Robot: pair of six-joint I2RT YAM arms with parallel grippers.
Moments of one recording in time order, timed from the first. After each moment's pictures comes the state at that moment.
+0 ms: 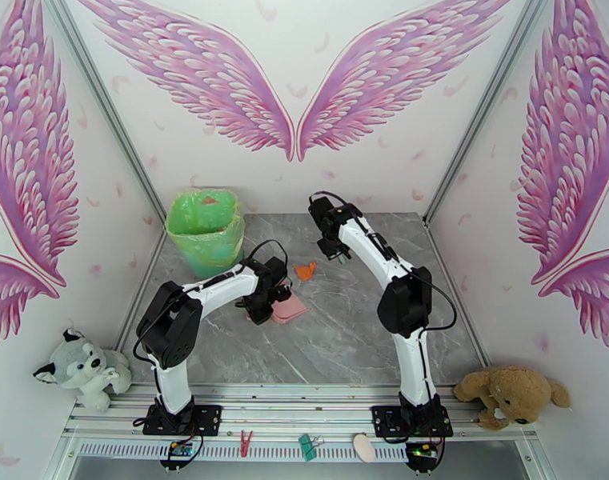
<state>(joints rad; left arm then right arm) -0.64 1.89 1.36 -1.05 -0.10 0.32 0.47 2.22 2.22 -1.29 0.39 -0.04</state>
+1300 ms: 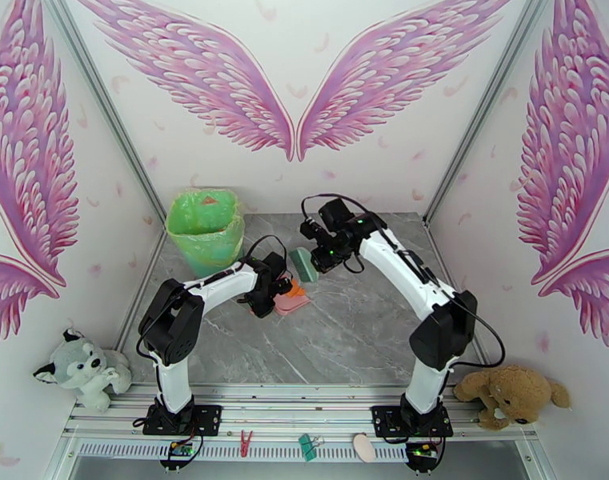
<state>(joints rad) -0.61 1.90 1.37 -0.96 -0.10 0.31 0.48 1.76 1.82 -1.17 -0.15 -0.09</state>
